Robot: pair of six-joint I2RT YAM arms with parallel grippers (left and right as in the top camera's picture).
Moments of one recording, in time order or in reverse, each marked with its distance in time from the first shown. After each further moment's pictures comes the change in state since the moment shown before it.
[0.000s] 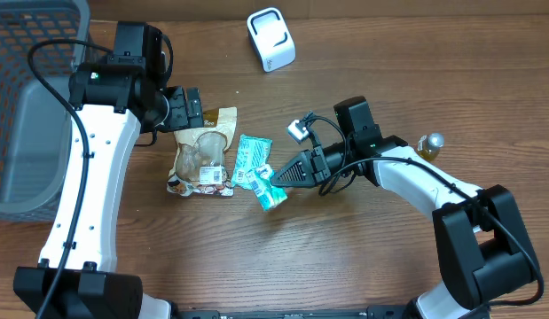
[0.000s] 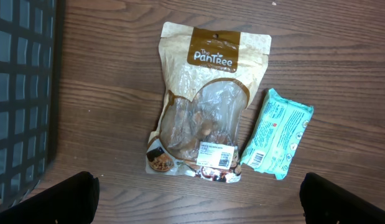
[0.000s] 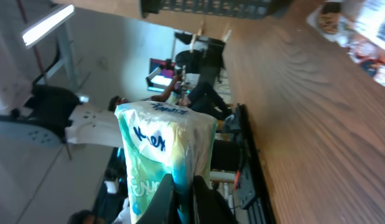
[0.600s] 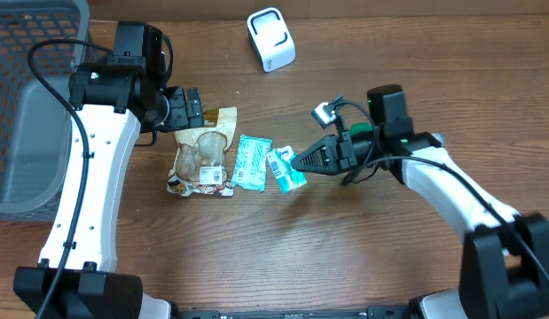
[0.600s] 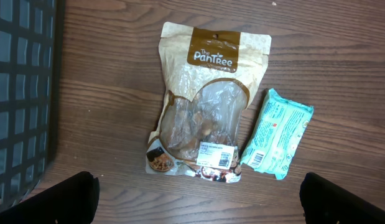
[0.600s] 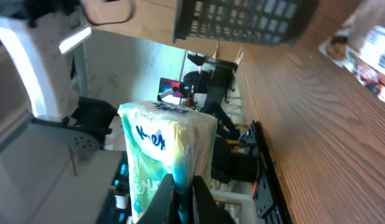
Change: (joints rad) left arm 0.000 0.000 0.000 0.000 0.000 0.000; right arm -0.121 -0.133 0.000 -0.026 -0.047 0.077
